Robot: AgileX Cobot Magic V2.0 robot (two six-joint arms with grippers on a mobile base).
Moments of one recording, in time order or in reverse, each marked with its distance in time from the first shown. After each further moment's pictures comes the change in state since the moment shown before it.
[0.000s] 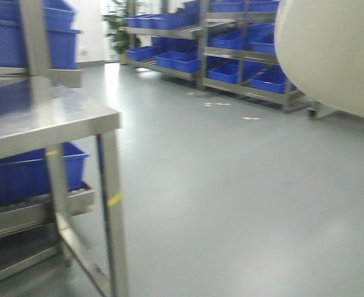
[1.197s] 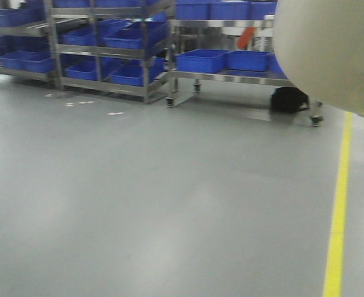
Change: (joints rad) left arm 0.000 0.000 0.000 0.000 0.000 0.000; right arm 0.000 0.000 0.000 0.000 0.000 0.000
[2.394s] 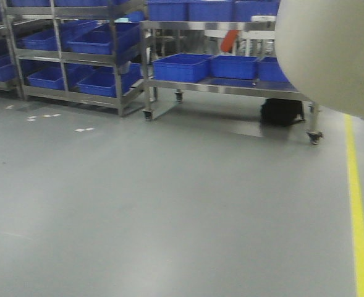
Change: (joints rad) left arm 0.000 0.000 0.000 0.000 0.000 0.000; right arm 0.000 0.000 0.000 0.000 0.008 0.000
